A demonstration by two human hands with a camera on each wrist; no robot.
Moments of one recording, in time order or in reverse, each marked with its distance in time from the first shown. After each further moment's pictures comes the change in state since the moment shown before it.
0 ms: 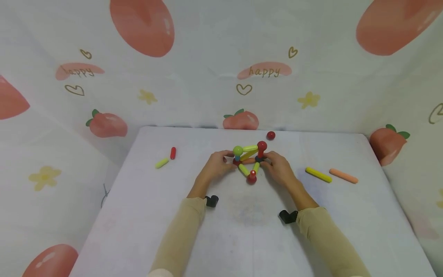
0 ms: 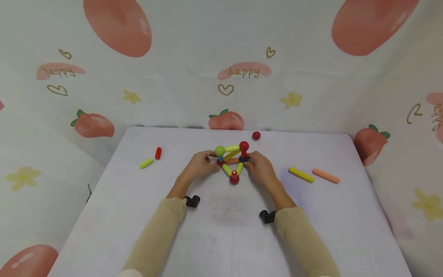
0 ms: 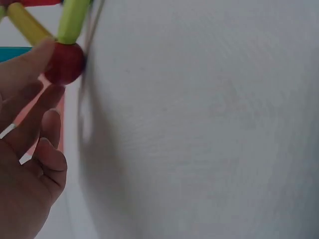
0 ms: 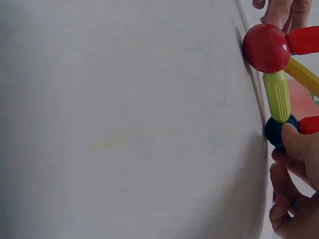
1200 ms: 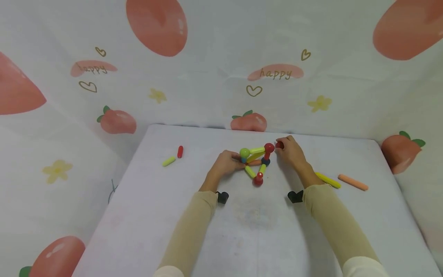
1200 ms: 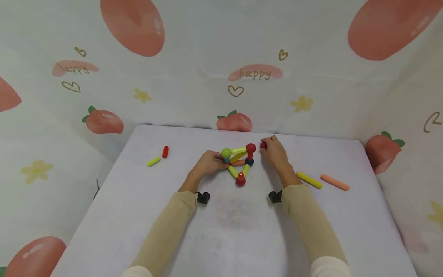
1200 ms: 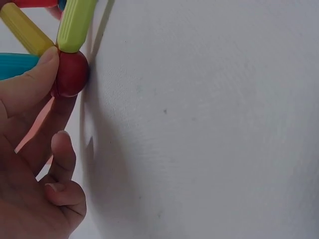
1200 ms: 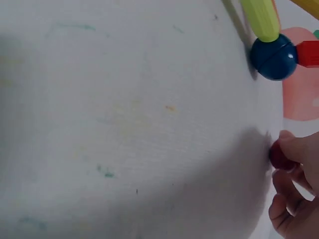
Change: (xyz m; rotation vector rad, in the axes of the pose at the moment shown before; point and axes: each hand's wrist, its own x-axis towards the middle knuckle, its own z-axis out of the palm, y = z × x) left_hand 0.012 0.008 0.002 -0.094 -0.059 -0.181; right_hand 0.058 0.016 -0.030 -0.118 0.005 0.107
